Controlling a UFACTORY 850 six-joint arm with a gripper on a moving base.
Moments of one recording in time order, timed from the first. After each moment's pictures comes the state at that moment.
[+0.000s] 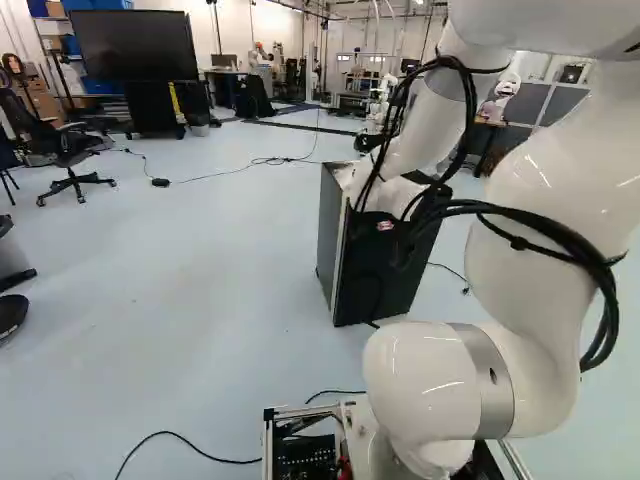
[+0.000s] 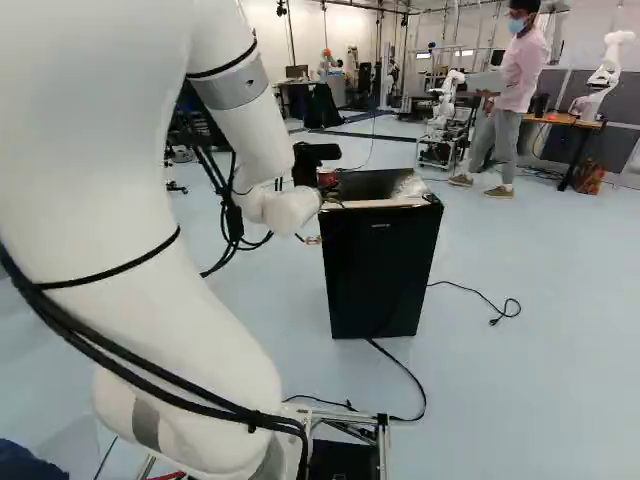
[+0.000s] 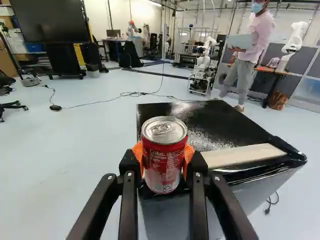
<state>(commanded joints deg) -7.8 -2.6 -27.5 -3.3 51.6 0.0</state>
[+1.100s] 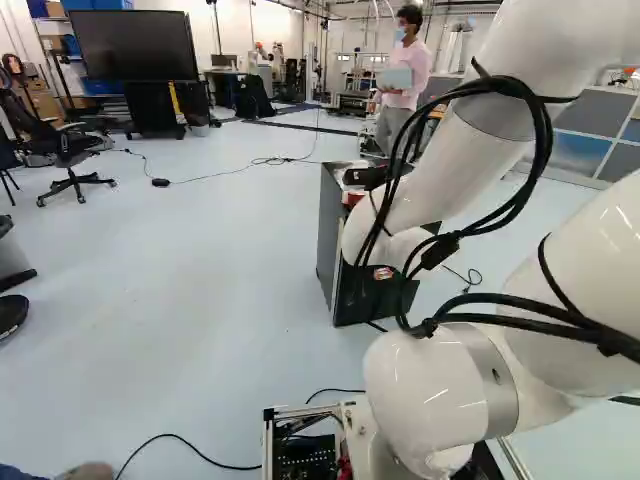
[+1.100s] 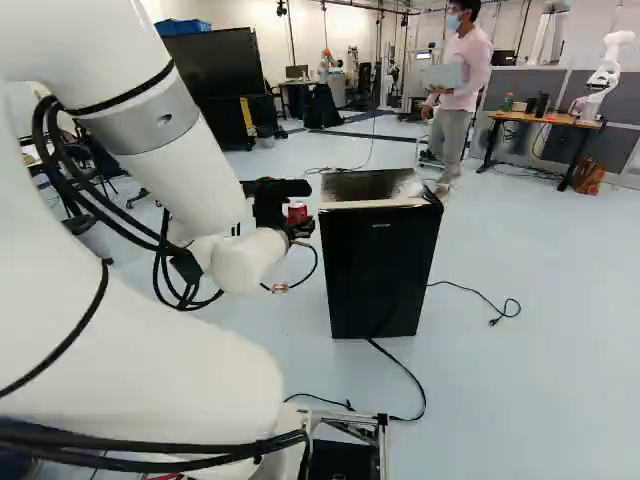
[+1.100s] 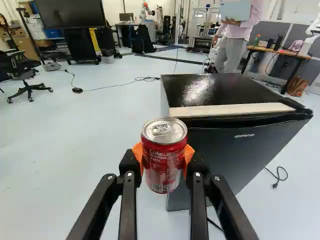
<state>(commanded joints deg) -0.9 13.9 -7.6 -0.4 50.2 0.0</state>
